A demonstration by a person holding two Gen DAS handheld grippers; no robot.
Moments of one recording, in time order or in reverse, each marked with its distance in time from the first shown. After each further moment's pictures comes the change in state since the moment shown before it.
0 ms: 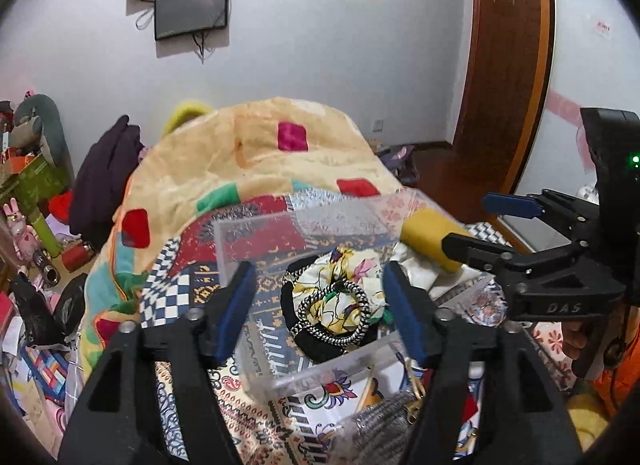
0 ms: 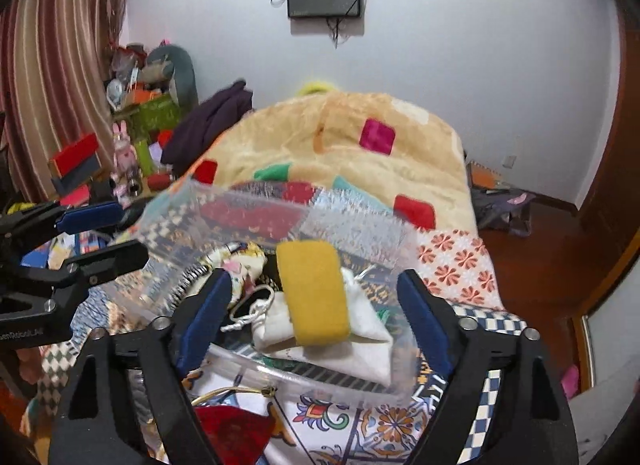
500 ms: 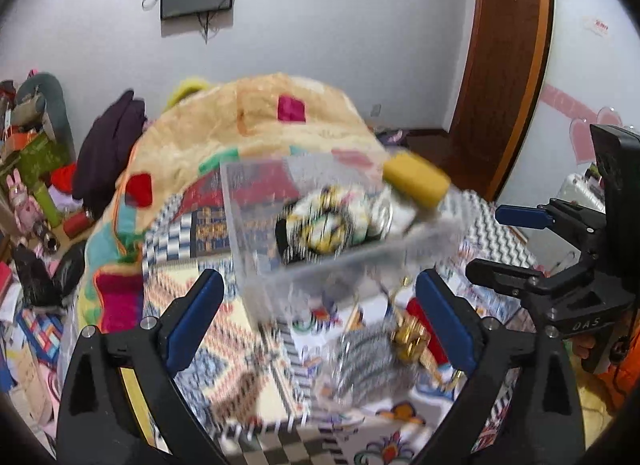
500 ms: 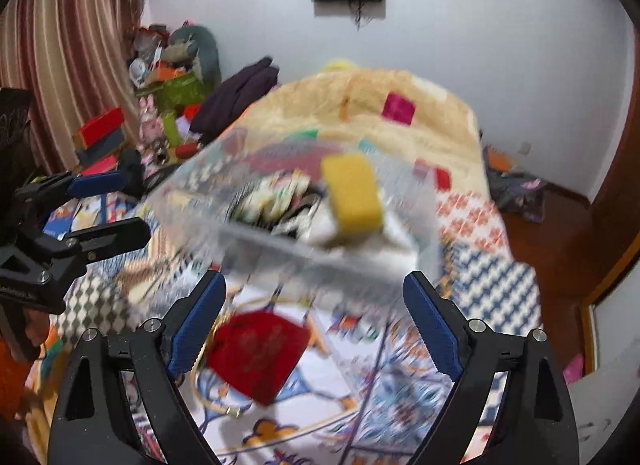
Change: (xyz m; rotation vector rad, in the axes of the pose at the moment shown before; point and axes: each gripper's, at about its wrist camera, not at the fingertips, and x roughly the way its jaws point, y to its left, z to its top) left arm -0.024 -0.002 -0.052 -0.035 0.094 -0.014; right arm -0.015 0.021 -0.051 -0.034 0.110 0.084
